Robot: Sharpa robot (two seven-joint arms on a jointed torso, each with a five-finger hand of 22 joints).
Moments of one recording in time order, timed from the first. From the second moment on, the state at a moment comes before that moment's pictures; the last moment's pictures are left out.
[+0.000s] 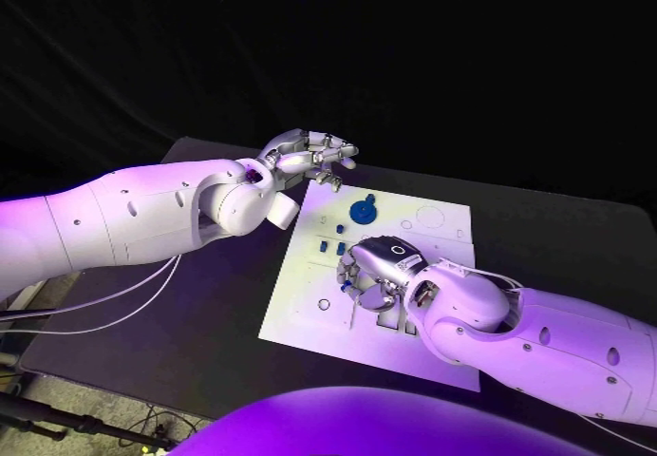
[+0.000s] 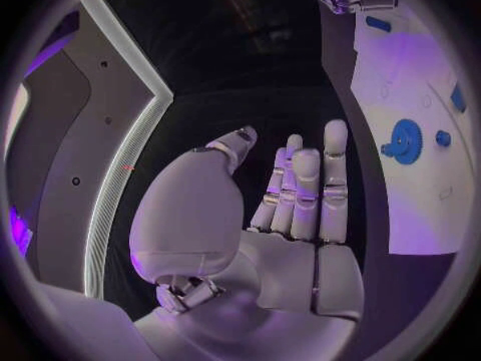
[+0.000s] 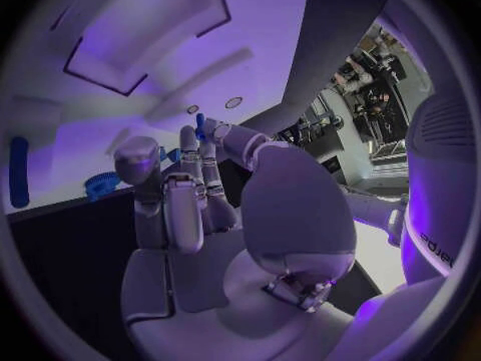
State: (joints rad) left arm 1.19 -0.88 -0.03 1.47 -0.17 -0.14 0.31; left_hand 1.26 -0.17 0.40 0.13 0.17 0.73 0.19 0.38 0.43 0.96 0.11 0.49 0.23 1.17 0.04 1.21 0.78 0.16 1.11 0.14 0.47 1.20; right arm 1.08 -0.55 -0.17 1.65 -1.70 -0.33 -0.25; right_hand 1.24 -0.17 0.70 -0.13 0.15 1.08 0.11 0.28 0.49 1.24 0.07 0.12 0.20 1.47 -0.02 1.40 1.31 0.14 1.33 0.07 0.92 1.19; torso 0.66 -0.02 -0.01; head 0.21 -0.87
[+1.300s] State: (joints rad) left arm 1.19 -0.89 -0.03 1.47 -0.18 -0.13 0.30; left_hand 1.26 -0.17 0.40 0.13 0.17 0.73 0.18 0.39 0.43 0.96 0.11 0.49 0.23 1.17 0.04 1.21 0.78 0.16 1.11 0.14 0.47 1.20; right arm 1.08 -0.52 -0.18 1.61 -1.70 -0.30 -0.25; right_hand 1.23 -0.17 0.70 -0.12 0.16 1.08 0.11 0.28 0.49 1.25 0.06 0.12 0.21 1.47 -0.02 1.40 1.31 0.14 1.33 0.07 0.92 1.19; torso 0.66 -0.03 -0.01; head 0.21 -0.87
